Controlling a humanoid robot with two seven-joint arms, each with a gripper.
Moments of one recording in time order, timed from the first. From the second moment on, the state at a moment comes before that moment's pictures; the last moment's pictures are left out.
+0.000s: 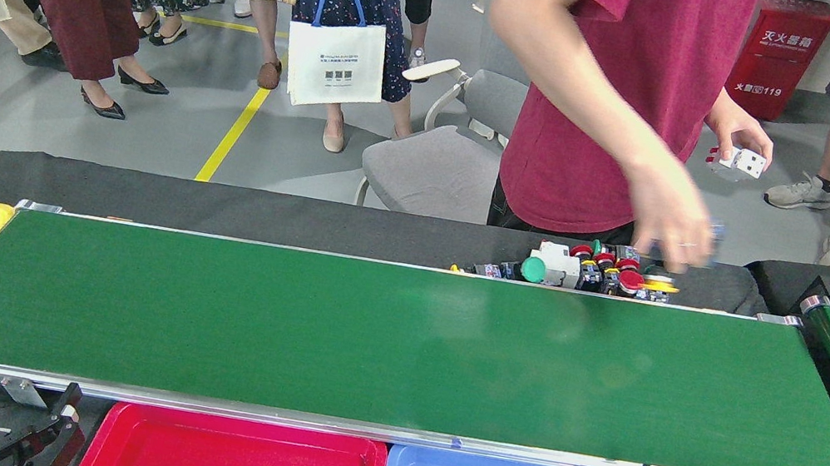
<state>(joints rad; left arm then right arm) 0.22 0.08 0.41 -1.67 -1.44 -0.36 -0.04 0.23 -0.11 -0.04 -1.66 1.29 0.03 -0.04</state>
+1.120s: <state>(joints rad) 0.22 0.08 0.42 -1.67 -1.44 -0.36 -0.04 0.23 -0.11 -0.04 -1.70 1.29 0.03 -0.04</state>
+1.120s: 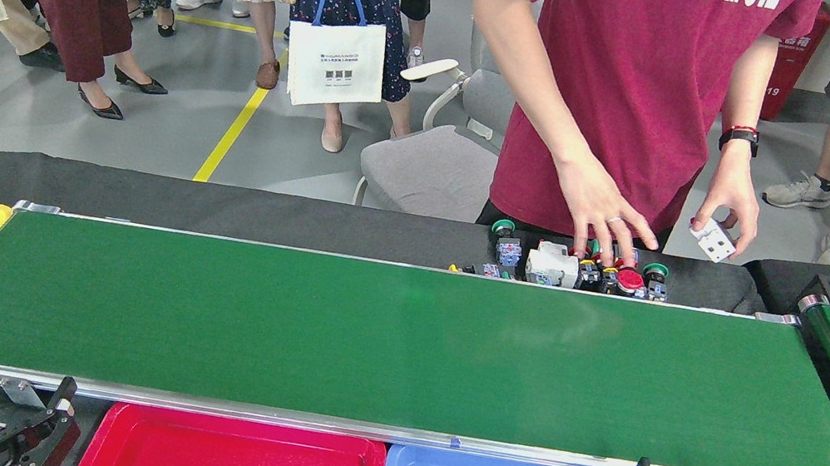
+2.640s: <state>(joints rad) 0.21 0.08 0.41 -1.67 -1.44 -0.36 -0.04 0.23 -0.11 -0.04 -1.71 1.29 0.03 -0.03</state>
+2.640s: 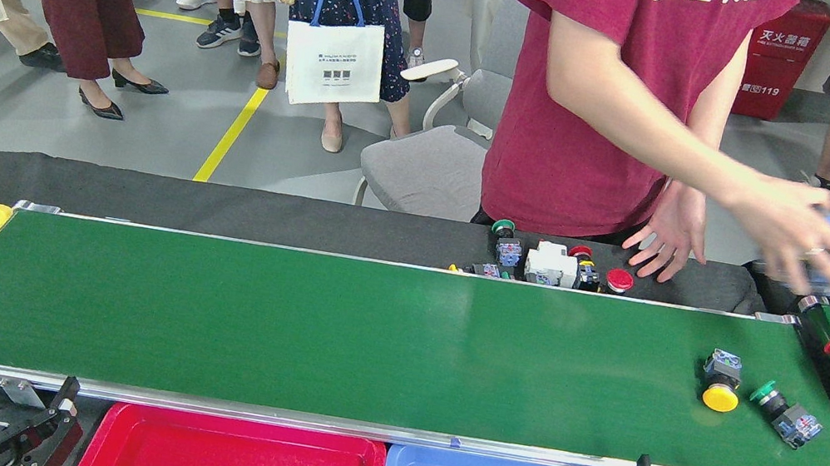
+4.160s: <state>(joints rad) 0.16 0.08 0.41 -1.65 -1.45 -0.36 -0.04 -0.19 -0.12 0.08 -1.27 1.35 0.25 0.17</state>
